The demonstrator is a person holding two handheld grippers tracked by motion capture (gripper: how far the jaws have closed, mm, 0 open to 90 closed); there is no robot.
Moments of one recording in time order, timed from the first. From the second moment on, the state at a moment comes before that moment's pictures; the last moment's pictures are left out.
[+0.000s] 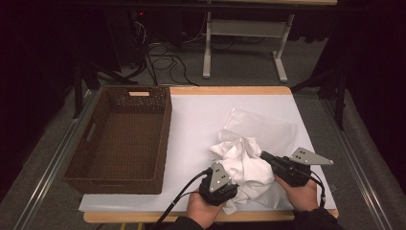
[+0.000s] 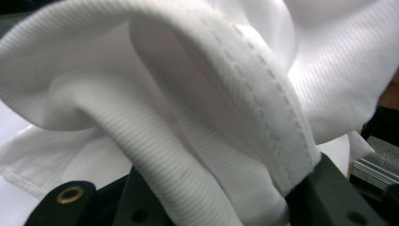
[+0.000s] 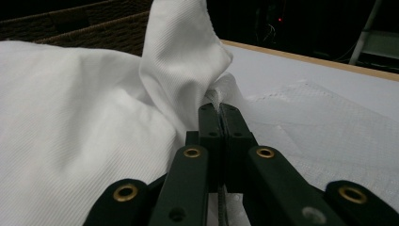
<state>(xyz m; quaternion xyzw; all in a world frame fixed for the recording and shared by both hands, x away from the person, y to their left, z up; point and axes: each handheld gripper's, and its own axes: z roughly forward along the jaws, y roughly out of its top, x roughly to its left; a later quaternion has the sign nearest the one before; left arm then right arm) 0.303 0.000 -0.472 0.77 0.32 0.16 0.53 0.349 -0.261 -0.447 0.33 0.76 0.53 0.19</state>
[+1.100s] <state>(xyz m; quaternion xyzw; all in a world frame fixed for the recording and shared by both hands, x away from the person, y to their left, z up) 0.314 -0.020 -0.491 0.77 0.37 0.16 0.50 0.341 -0.262 -0.448 0.32 0.76 0.54 0.18</state>
